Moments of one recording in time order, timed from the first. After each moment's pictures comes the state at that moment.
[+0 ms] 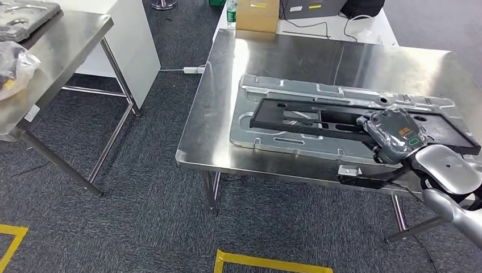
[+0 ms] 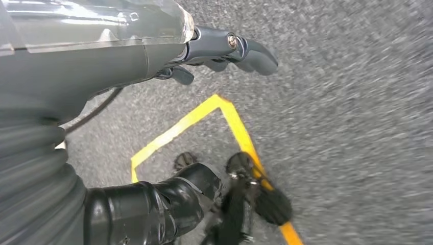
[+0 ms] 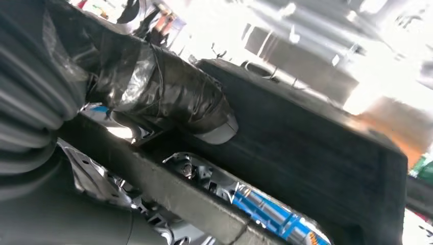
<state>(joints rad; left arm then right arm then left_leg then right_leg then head) -0.10 -0.14 1.40 -0.20 -0.72 0.19 -0.28 -0.04 -1.03 -0.06 -1.79 0.86 0.25 -0.02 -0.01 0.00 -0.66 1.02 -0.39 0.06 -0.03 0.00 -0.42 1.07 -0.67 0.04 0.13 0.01</state>
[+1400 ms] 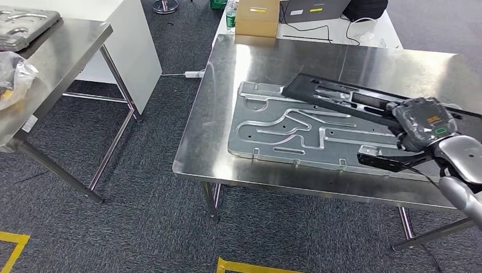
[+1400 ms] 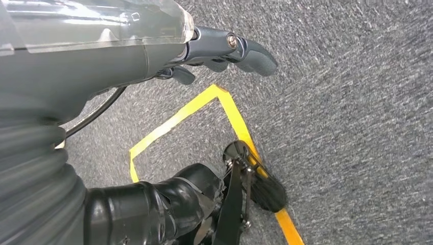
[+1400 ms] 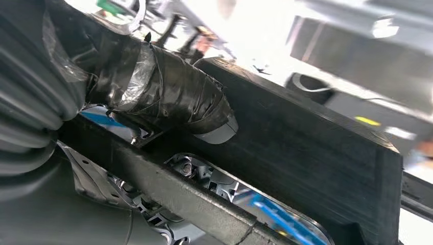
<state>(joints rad) -0.09 -0.14 1.40 -0.20 -0.71 0.20 -0.28 -0.01 -1.02 -0.21 -1.63 0.86 0.21 -0.01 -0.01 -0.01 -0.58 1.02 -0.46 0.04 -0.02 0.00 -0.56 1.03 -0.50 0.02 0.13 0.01</state>
